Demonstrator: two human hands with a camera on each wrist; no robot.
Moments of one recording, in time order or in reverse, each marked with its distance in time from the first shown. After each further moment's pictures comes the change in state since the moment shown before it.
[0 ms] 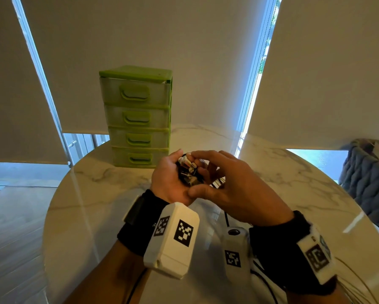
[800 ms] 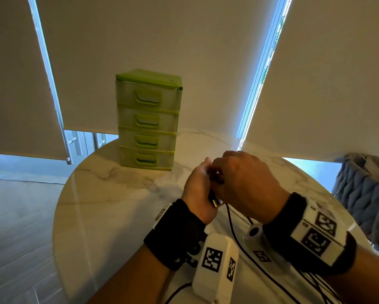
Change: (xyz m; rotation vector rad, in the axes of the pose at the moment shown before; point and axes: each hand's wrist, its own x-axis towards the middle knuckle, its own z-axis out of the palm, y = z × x) left_hand -0.003 -0.032 0.014 0.275 0.092 0.099; right_hand 0.011 -0.041 -0.013 -0.657 0.008 0.019
